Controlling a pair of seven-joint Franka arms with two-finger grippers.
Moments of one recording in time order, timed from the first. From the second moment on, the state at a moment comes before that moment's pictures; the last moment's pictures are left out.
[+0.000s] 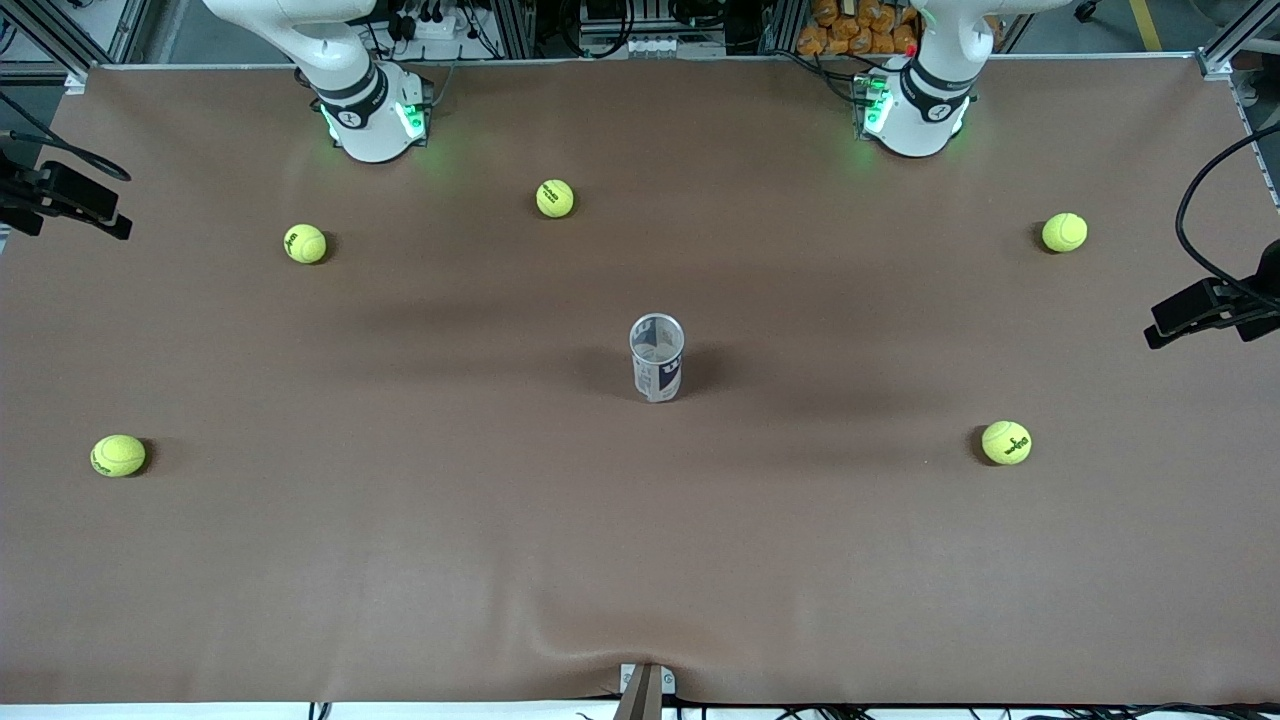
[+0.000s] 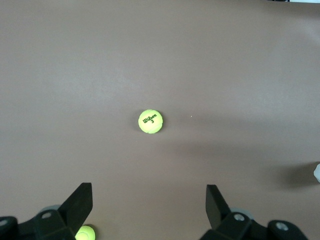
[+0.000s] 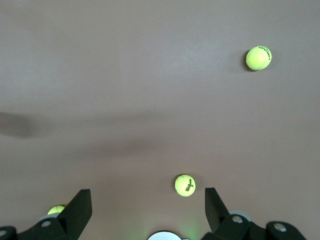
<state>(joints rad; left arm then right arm) 0.01 0.17 0.02 -1.39 -0.01 1.62 -0.05 0.04 -0.03 -0.10 -1.51 0.02 1.41 0.01</state>
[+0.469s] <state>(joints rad) 0.01 0.17 0.02 -1.39 -0.01 1.61 -0.05 0.04 -0.03 -0.10 -1.51 0.02 1.41 0.01</state>
